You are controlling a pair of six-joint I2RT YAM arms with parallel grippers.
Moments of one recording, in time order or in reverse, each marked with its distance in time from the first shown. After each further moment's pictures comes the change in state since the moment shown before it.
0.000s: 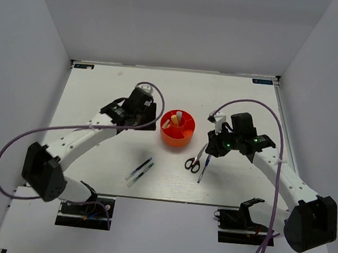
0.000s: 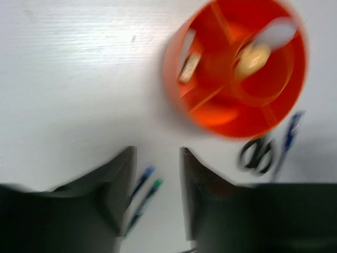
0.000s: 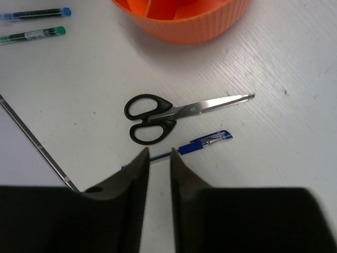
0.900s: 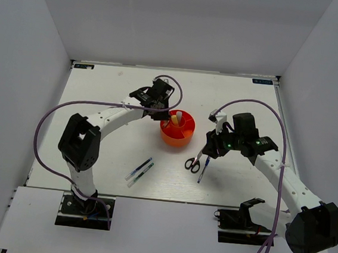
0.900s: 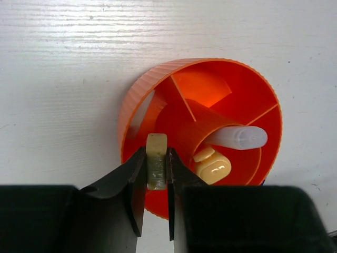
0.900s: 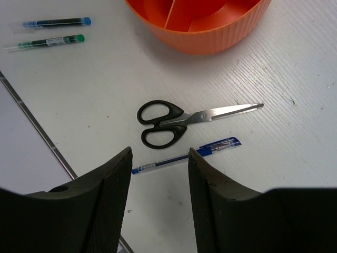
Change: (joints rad) left arm 0.002 0.320 0.222 0.047 0.057 -0.095; right arm 0.006 -0.023 0.000 0.008 -0.036 0.011
